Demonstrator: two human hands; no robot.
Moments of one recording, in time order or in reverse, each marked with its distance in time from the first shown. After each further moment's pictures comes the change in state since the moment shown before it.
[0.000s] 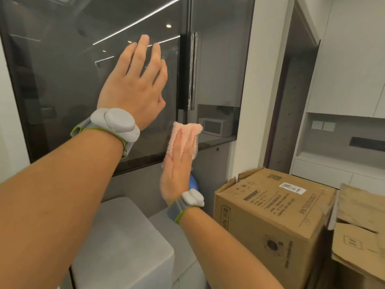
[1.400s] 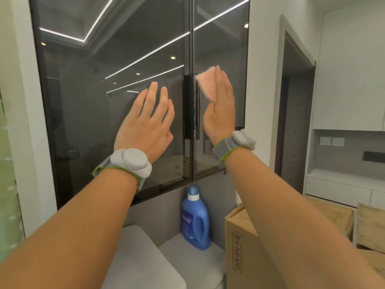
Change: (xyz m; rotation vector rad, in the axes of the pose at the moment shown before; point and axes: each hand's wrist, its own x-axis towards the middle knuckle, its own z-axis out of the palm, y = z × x) left_hand 0.000 0.003 -0.007 0.054 -0.050 0.008; right_hand 0.197 -0.042 -0.093 -0.024 0.089 0.047
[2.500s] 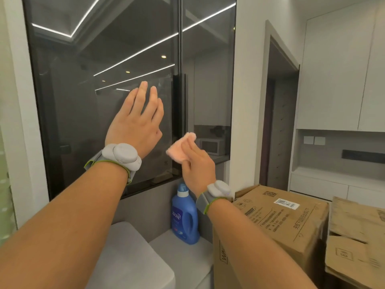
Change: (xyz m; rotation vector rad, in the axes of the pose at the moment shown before) left_hand 0.000 -0.002 -0.001 -0.006 -0.015 -0.007; right_hand -0.130 0.047 0.001 -0.202 -0.254 -0.054
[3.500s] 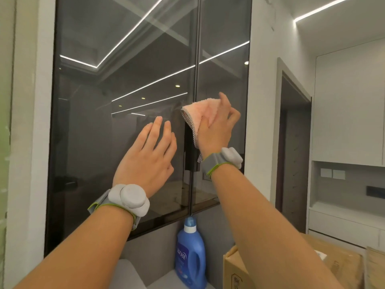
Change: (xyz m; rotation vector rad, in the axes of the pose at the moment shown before) left_hand 0.001 0.000 0.009 -0.017 0.024 0.003; right_hand 0.168 -0.055 -0.033 0.297 0.399 0.161
